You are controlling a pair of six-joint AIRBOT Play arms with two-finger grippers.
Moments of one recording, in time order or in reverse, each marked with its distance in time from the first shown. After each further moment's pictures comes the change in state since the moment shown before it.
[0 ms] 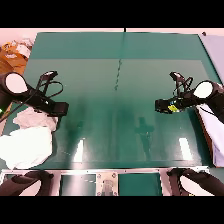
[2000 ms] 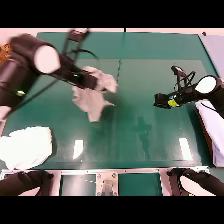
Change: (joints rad) left arm -0.449 -0.227 0.497 0.283 0.145 -0.125; right arm 0.001 -0.019 0.083 0.053 -0.006 0.006
